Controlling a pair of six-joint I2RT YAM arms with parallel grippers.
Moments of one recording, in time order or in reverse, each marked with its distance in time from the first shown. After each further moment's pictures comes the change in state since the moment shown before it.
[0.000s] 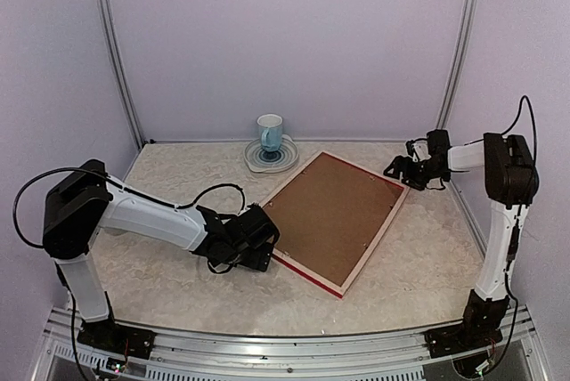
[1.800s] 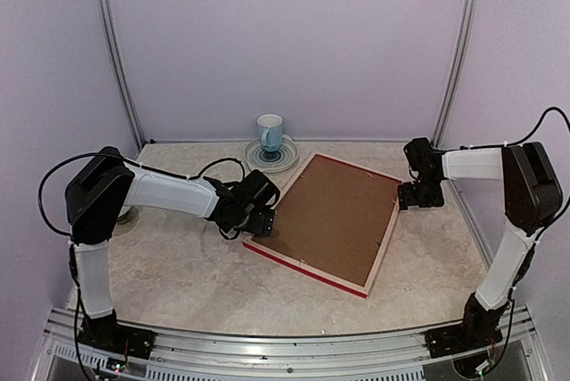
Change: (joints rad) left arm 0.179 0.143 0.233 0.003 0.016 0.098; right arm 0.245 -0.343 -0.276 -0.361 0.818 -0.016
